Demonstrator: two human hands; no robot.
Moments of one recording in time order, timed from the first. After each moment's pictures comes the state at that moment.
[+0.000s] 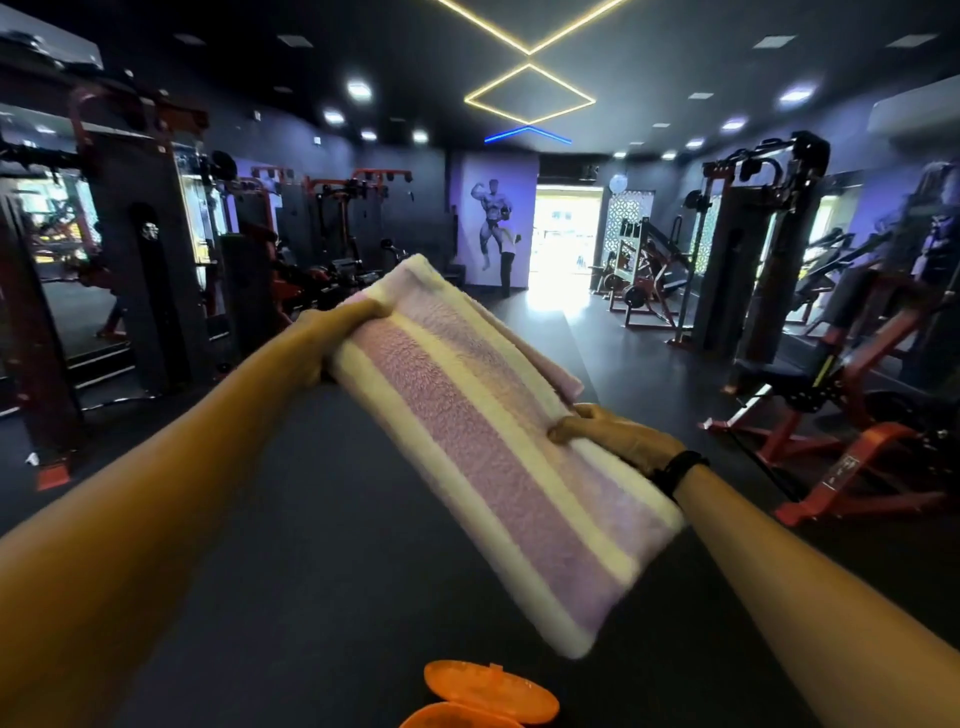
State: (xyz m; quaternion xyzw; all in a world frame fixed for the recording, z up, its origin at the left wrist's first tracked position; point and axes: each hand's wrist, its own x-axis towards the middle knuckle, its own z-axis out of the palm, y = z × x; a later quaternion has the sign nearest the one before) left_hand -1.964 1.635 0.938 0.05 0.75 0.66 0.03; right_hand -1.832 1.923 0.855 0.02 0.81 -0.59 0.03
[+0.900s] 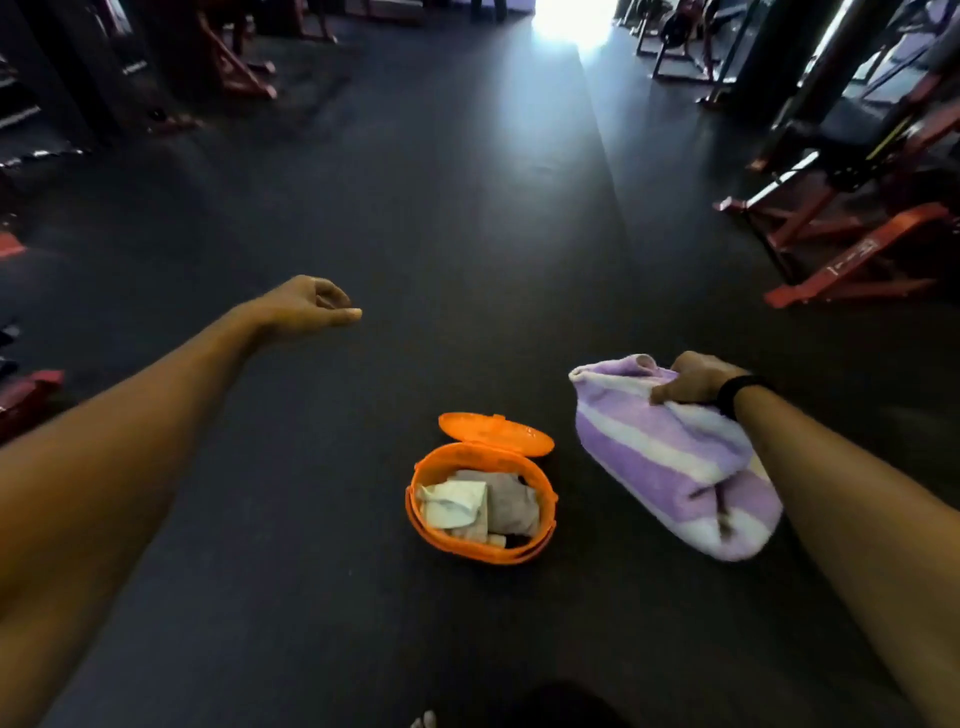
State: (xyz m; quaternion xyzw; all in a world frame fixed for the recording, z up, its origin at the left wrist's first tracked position) left_hand -2.048 1.539 0.677 0.16 0.91 0.31 0.23; right_hand -1.833 1.952 0.644 0.35 0.90 -0.17 0.21
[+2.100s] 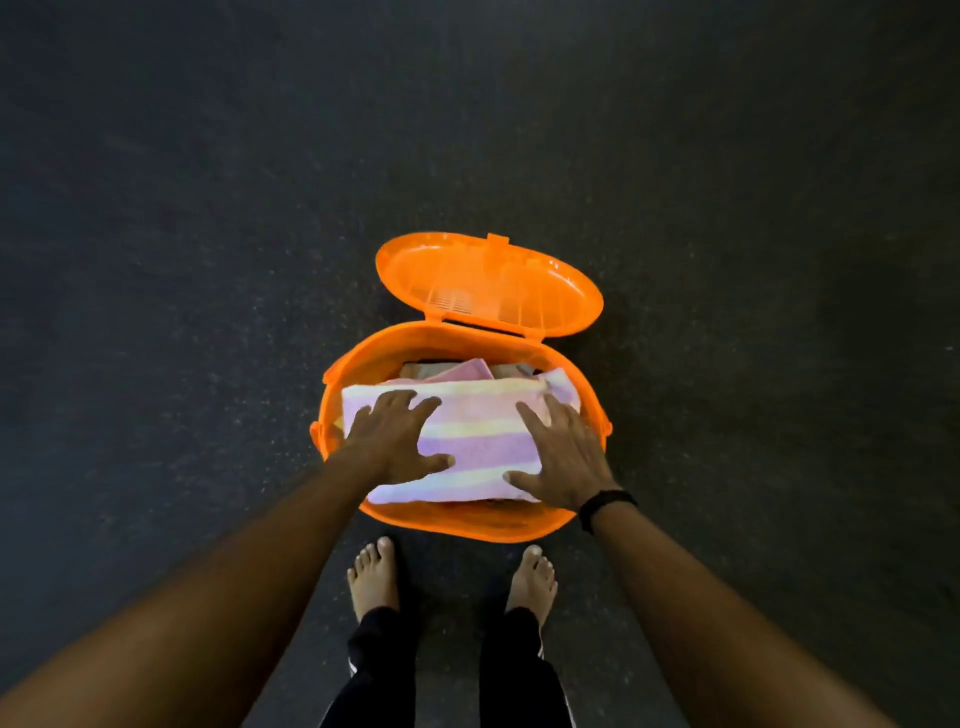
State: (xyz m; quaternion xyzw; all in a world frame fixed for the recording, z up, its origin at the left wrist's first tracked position) left_hand -2.132 1.767 -0.009 0.32 0.86 -0.01 0.40; right_hand -1.991 1.964 -0.021 0.16 0.92 -0.17 0.32
